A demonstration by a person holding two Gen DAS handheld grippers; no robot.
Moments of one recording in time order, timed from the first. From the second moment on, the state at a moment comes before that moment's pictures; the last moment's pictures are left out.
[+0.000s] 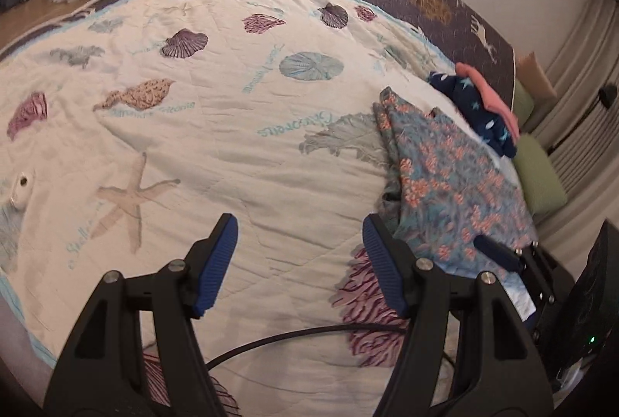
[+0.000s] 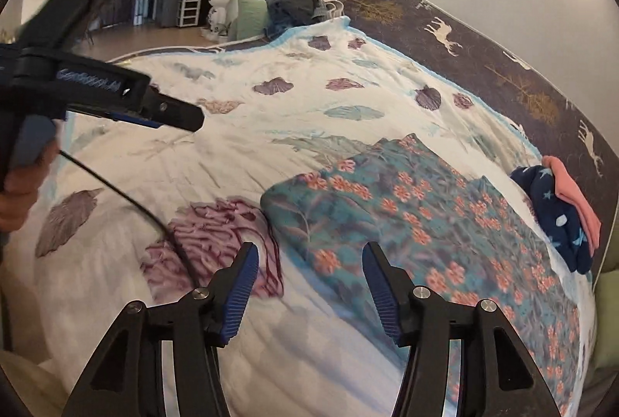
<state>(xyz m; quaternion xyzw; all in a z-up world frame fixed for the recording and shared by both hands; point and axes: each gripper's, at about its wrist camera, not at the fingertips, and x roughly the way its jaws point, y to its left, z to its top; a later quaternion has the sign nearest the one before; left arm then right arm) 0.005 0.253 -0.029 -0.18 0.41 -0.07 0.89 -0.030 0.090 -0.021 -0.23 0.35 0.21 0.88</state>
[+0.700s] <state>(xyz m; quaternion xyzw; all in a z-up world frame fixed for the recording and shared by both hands) 0.020 0.261 -0.032 -0.14 0.38 -0.07 0.91 -0.017 0.115 -0.040 -0.26 0.33 0.19 0.89</state>
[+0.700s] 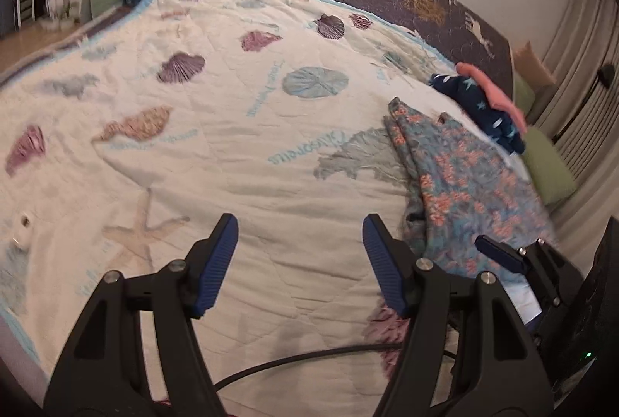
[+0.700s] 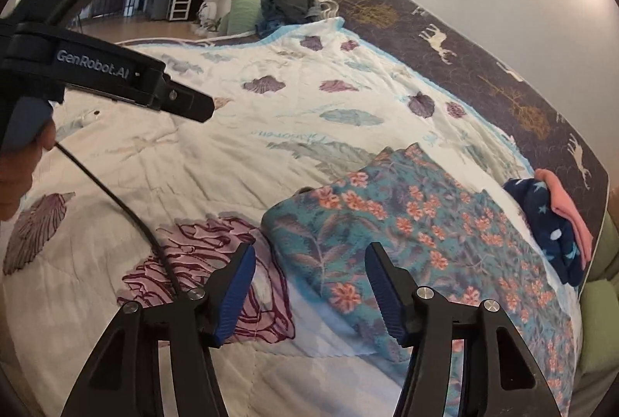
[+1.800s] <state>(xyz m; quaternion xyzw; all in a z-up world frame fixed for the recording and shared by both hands) 0.191 0.138 -0.053 -0.17 0.52 -0.23 0.81 0.029 0.039 -0.026 0.07 0.37 0.24 0.89</state>
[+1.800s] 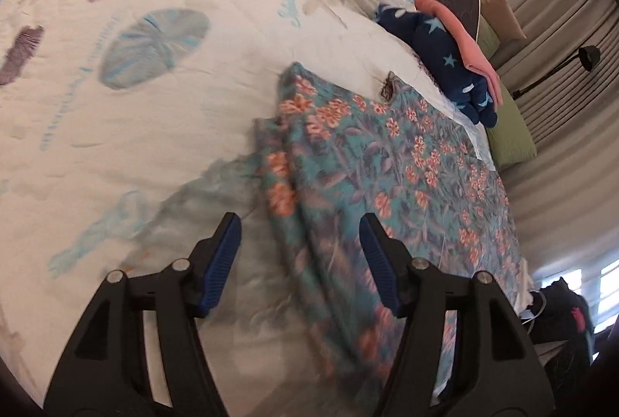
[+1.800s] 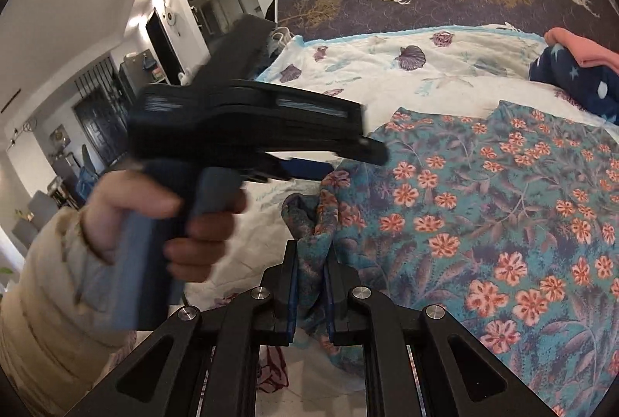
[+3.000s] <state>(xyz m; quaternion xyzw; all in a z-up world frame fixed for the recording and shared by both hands) 0.125 -0.219 0.033 0.07 0.47 -0.39 0.79 -0.080 -0.237 0.013 0.27 0.25 0.07 0.93</state>
